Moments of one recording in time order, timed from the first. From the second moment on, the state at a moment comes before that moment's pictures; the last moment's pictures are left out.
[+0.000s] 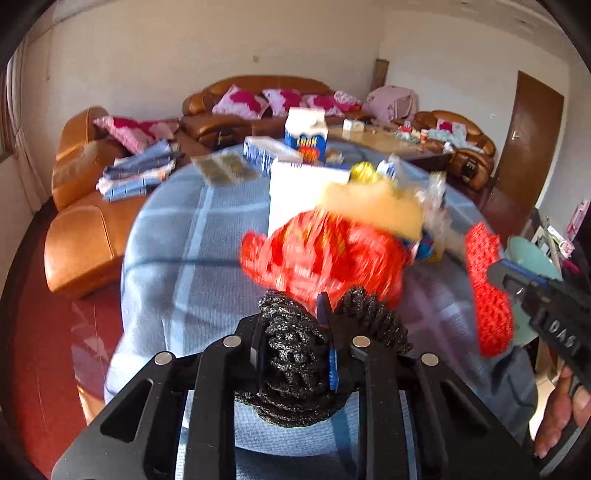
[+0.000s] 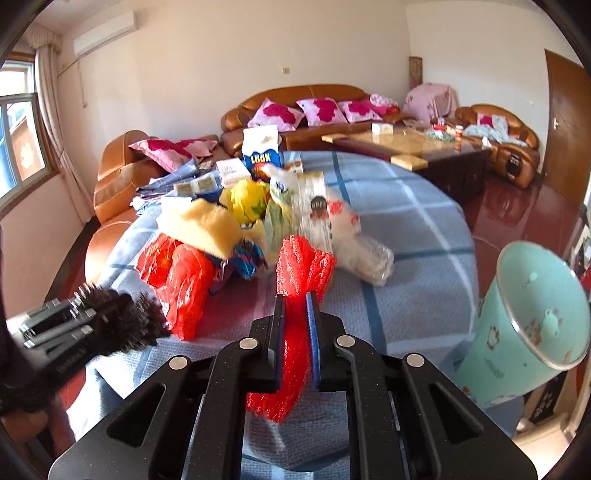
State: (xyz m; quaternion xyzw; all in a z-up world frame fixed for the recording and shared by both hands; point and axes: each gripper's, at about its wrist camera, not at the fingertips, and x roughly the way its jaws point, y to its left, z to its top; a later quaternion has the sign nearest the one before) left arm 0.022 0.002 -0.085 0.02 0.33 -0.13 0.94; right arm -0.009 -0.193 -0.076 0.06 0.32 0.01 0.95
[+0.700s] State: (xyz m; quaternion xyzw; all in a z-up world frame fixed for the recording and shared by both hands) left arm 0.052 -0.172 -0.029 0.10 0.22 -0.23 0.94; right arm -0.012 -0.342 -0.068 0.07 0.29 -0.16 0.94
